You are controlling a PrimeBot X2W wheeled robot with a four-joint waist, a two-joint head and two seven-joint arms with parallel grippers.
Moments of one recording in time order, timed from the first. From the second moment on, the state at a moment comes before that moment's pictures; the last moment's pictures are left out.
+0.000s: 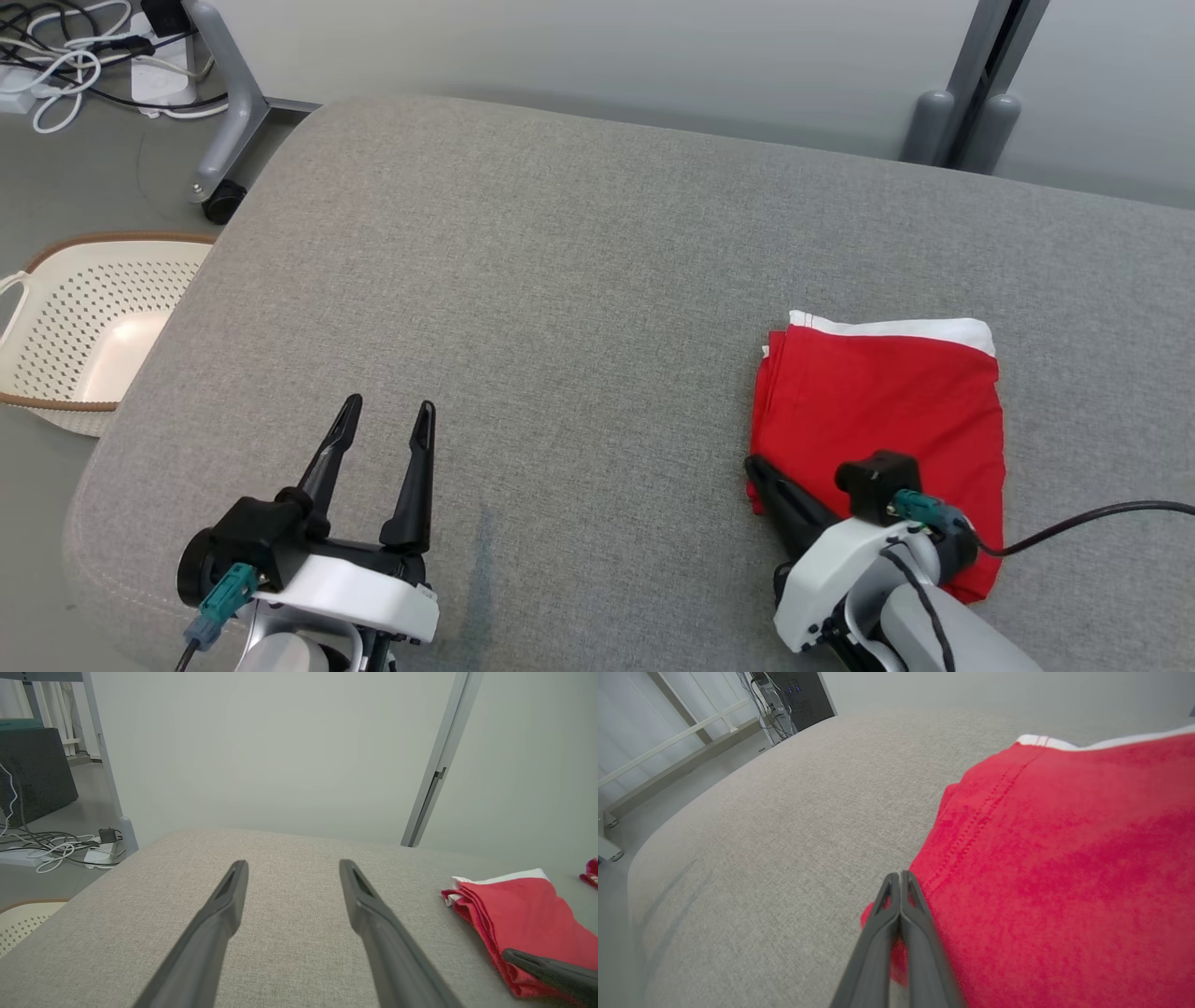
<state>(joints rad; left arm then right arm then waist) -0.11 0.05 -0.13 0.22 -0.25 -0.09 -0.26 -0.46 -0.09 0.63 0.80 0.52 0.13 -0.26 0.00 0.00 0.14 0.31</state>
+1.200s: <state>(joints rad) -0.02 0.05 0.04 0.24 -0.19 -0.11 -0.26 -0.08 -0.20 0.13 0.25 0.35 0.13 -0.26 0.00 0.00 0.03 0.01</state>
